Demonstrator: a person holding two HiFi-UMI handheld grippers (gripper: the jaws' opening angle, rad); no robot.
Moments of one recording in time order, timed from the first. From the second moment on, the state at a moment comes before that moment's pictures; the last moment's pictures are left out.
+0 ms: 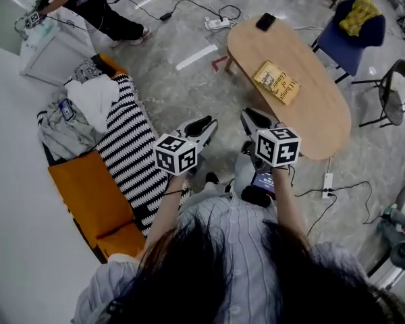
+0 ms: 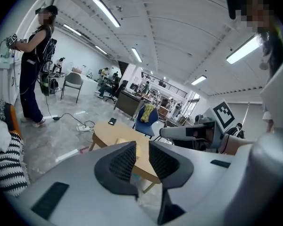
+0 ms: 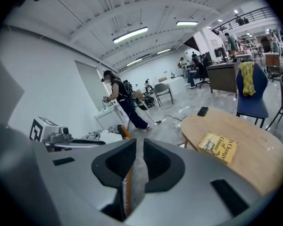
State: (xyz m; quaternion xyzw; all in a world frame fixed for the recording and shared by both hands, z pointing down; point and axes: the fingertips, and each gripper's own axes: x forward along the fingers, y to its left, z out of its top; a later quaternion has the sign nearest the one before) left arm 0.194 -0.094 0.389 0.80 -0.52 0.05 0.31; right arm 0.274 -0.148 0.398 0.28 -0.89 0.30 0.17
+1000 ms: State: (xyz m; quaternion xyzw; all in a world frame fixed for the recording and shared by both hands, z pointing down) left arm 0.231 -0.002 0.372 0.84 -0.47 0.06 0.26; right arm 0.366 -0.071 0.377 0.40 -0.86 0.28 0.12
